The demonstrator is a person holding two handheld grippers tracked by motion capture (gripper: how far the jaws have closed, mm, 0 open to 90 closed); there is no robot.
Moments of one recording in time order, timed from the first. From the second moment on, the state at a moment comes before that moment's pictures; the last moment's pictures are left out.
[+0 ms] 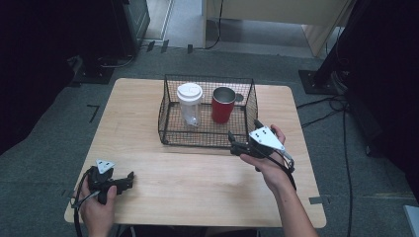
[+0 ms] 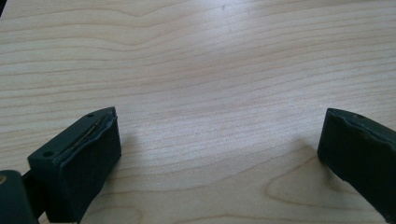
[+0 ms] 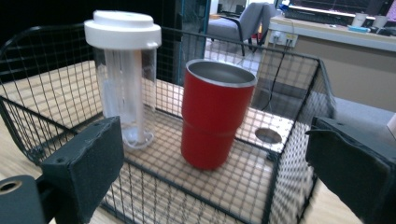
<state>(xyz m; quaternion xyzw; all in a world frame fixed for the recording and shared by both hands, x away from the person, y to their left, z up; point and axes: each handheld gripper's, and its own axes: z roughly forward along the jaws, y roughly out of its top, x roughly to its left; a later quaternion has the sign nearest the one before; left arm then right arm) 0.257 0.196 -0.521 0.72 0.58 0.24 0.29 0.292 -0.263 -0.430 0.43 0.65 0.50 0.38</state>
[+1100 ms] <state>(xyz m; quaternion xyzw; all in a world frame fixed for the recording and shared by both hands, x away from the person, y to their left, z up) 0.257 0.196 -0.521 0.72 0.58 0.24 0.29 0.235 -0.357 -0.497 0.52 0.63 0.43 0.39</state>
